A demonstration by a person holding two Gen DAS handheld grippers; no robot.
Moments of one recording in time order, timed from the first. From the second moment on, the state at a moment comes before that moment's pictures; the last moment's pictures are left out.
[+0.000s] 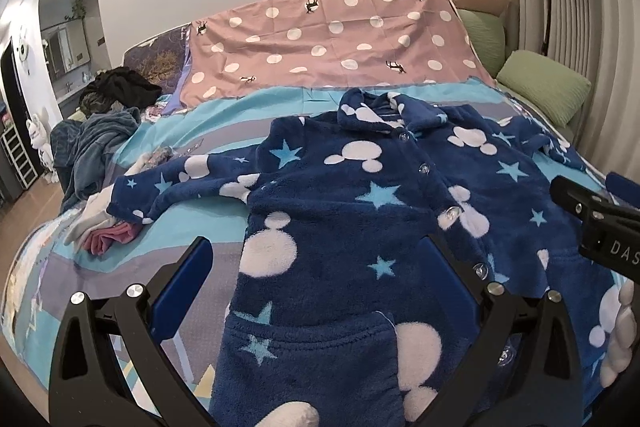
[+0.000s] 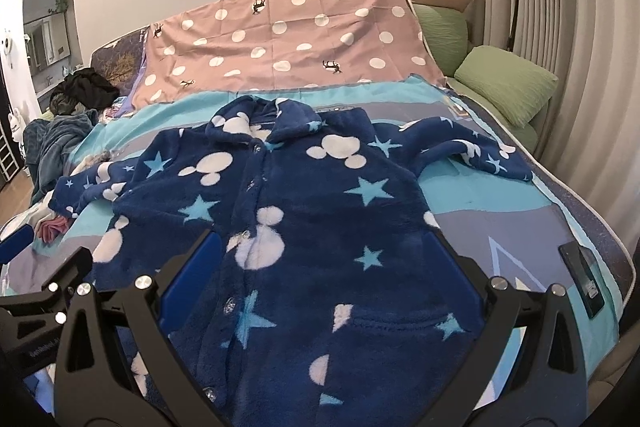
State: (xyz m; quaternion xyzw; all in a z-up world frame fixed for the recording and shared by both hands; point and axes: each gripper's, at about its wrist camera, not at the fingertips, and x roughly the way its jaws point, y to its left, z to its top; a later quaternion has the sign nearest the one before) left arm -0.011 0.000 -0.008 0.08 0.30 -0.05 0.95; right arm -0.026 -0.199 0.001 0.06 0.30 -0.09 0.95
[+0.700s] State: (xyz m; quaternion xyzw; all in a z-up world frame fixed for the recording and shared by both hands) left arm -0.008 0.000 -0.023 0.06 0.34 -0.08 0.93; right arm -0.023 -0.195 -0.005 0.05 0.33 -0.09 0.94
